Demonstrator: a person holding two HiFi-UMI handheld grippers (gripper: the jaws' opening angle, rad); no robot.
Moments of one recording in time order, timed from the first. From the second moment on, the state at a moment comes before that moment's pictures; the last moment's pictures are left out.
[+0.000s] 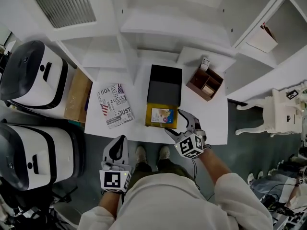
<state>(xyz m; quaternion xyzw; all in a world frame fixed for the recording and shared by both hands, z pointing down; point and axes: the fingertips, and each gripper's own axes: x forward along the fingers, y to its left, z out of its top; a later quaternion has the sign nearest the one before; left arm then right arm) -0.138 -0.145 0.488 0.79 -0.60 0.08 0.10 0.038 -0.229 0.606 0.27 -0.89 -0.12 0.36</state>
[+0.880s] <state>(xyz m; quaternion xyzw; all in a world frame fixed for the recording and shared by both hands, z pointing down) -0.172 -0.126 0.520 0.74 -0.65 0.11 0.13 0.009 -0.258 0.799 0.07 -0.83 -0.08 0.55</state>
